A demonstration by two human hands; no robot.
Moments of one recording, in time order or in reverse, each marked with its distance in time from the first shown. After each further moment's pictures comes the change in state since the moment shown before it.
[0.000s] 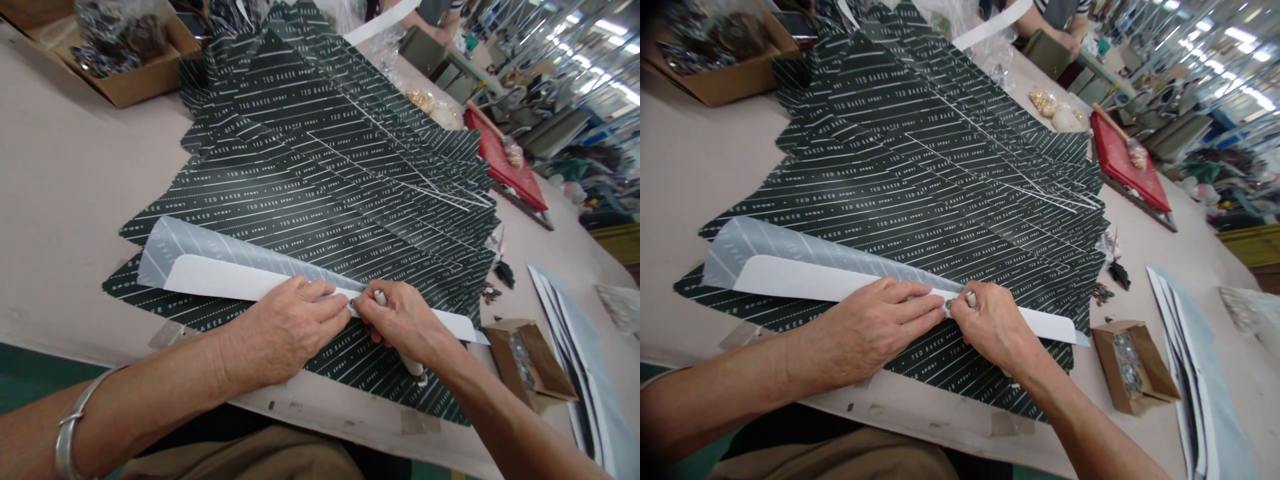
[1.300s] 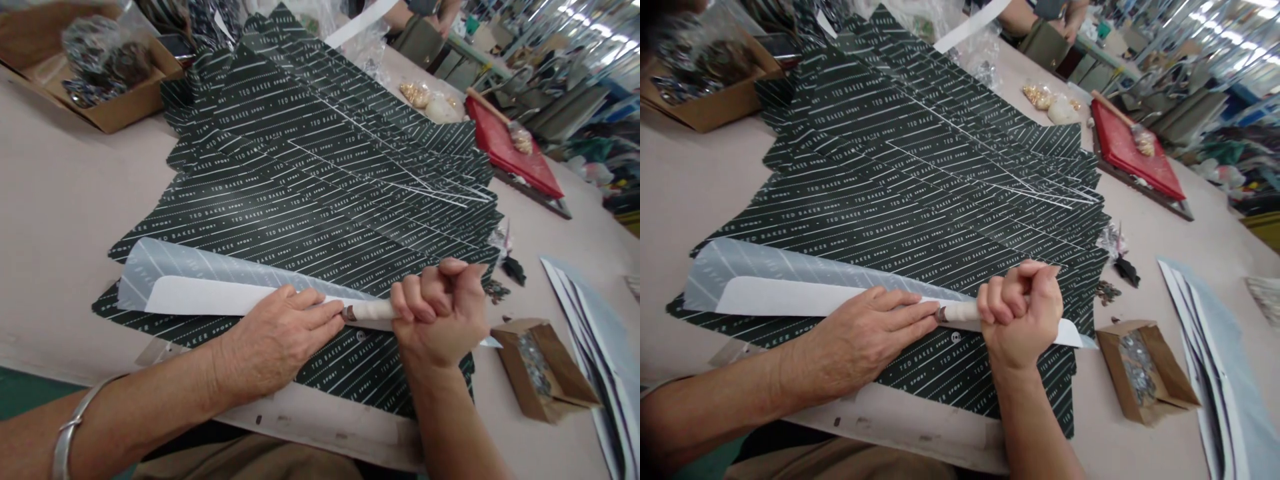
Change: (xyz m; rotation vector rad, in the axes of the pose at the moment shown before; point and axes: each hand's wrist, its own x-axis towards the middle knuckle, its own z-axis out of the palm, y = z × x) left_hand 0.007 0.004 0.000 0.009 0.006 -0.018; right_hand 0.009 0.007 0.003 1.646 0.596 -0.557
